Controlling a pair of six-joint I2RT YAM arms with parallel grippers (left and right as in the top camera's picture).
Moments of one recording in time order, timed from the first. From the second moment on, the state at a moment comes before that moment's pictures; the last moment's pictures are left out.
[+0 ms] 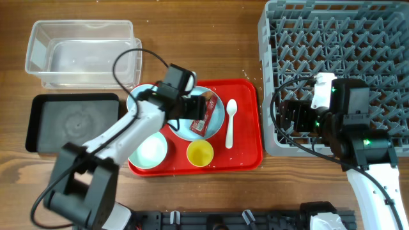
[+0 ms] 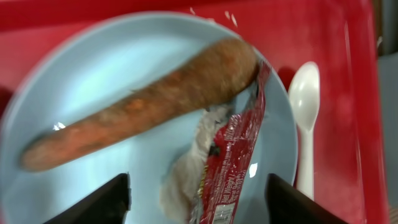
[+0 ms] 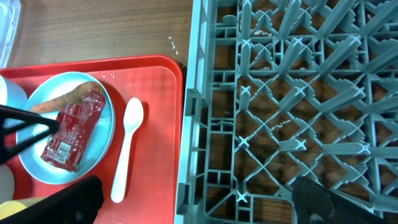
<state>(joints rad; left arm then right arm) -0.46 1.67 1.02 -0.47 0.18 -0.36 0.06 1.03 0.98 -0.87 -0.15 0.10</state>
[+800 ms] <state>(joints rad) -0.10 1.46 1.20 -0.41 -0.10 -0.36 0.06 1.03 0.98 -0.87 -0.15 0.10</state>
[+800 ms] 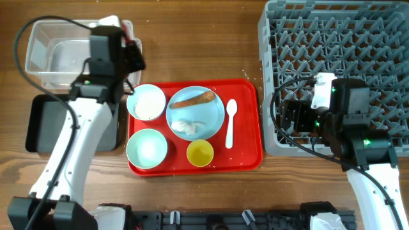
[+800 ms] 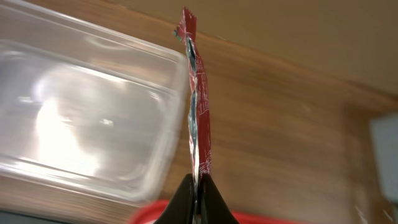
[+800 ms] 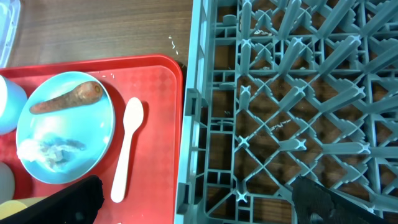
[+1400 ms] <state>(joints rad) 0.09 1.67 1.19 -0.19 0.01 -0.37 0.06 1.03 0.98 -0.86 -0.15 0.10</state>
